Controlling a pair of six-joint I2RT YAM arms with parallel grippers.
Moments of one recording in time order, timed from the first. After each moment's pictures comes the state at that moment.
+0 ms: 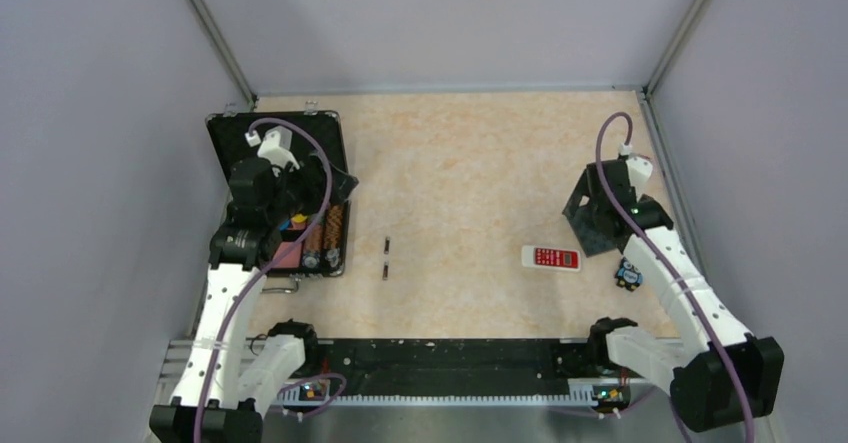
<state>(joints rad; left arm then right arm) -0.05 0.85 0.93 -0.50 0.31 -0.47 0.21 0.99 0.86 -0.74 0.44 0.58</state>
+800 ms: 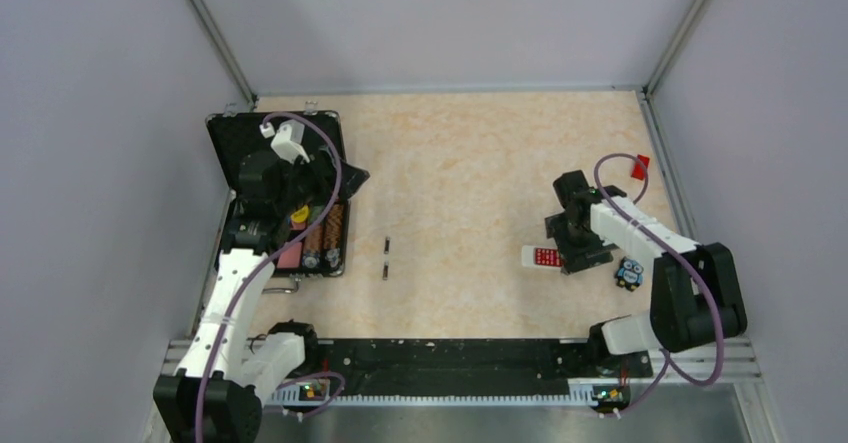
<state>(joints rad) -0.05 0.94 0.86 -0.27 0.46 -0.48 0.26 1.37 0.80 -0.88 0.22 1.55</state>
